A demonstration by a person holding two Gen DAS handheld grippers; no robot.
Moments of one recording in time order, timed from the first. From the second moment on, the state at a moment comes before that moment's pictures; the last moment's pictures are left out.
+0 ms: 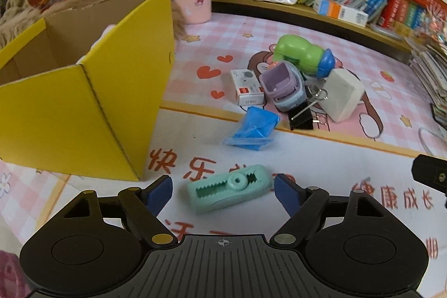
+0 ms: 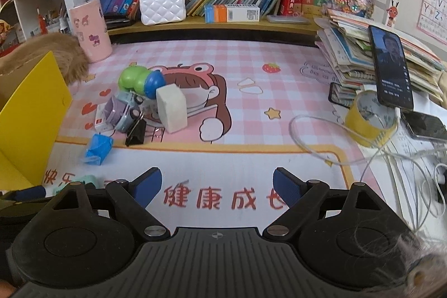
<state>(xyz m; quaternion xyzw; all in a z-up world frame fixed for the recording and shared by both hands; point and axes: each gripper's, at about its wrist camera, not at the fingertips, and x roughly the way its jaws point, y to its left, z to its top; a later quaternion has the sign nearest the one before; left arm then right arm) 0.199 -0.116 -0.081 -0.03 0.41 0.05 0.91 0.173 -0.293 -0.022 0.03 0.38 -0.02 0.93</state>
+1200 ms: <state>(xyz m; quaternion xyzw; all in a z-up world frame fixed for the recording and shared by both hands) 0.154 -0.088 -0.034 -0.06 0.40 -0.04 0.91 0.251 -0.294 -0.045 0.05 0.38 0.06 0.92</state>
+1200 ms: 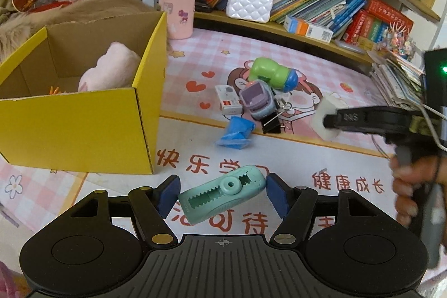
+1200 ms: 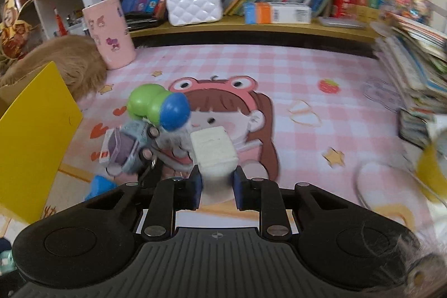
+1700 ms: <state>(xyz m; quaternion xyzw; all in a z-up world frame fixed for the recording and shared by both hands) 0.116 -0.051 -0.030 -0.06 0.38 -0.05 0.92 0.146 -0.263 -0.016 0.05 0.38 0.02 0.92</state>
